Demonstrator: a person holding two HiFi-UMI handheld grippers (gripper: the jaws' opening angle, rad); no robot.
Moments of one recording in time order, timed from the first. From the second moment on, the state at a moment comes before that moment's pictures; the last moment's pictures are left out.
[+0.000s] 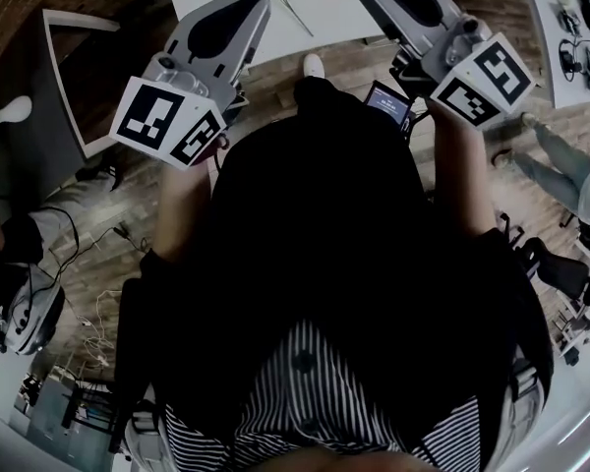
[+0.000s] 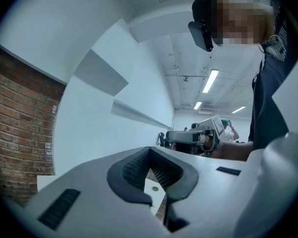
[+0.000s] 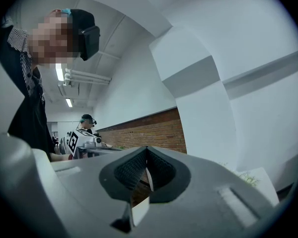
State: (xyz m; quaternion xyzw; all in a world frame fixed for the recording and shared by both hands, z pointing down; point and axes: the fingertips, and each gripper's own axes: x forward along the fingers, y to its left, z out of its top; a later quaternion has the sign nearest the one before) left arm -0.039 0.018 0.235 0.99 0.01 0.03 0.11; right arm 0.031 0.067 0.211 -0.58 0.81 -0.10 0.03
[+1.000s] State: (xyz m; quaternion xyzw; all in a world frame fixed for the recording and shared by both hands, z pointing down) left arm 0.129 -0.082 0.253 0.98 -0.08 0.10 0.14; right arm 0.229 -0.047 0.237 -0.51 0.85 -0.13 0.06
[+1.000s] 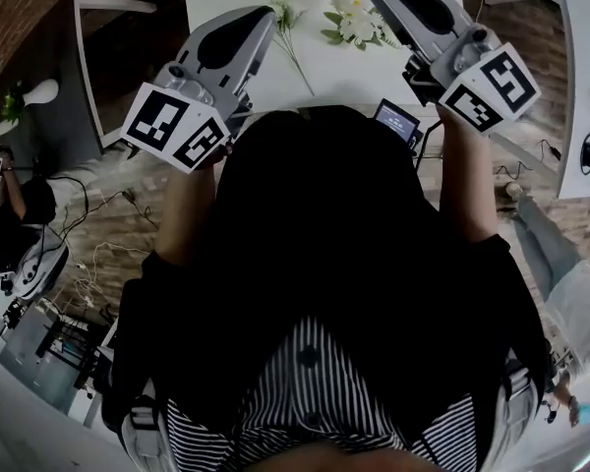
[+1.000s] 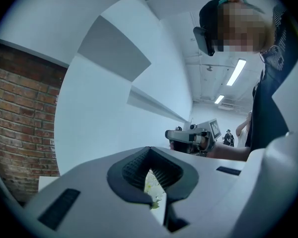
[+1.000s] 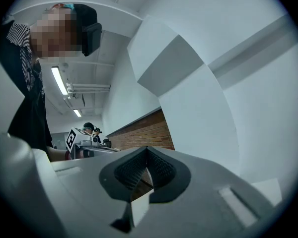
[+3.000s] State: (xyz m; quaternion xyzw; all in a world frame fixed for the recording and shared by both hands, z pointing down) left arm 0.174 -0.111 0.274 0.97 0.07 0.14 0.17; right arm 0.250 -0.021 0.332 -0.66 0.72 -0.23 -0.01
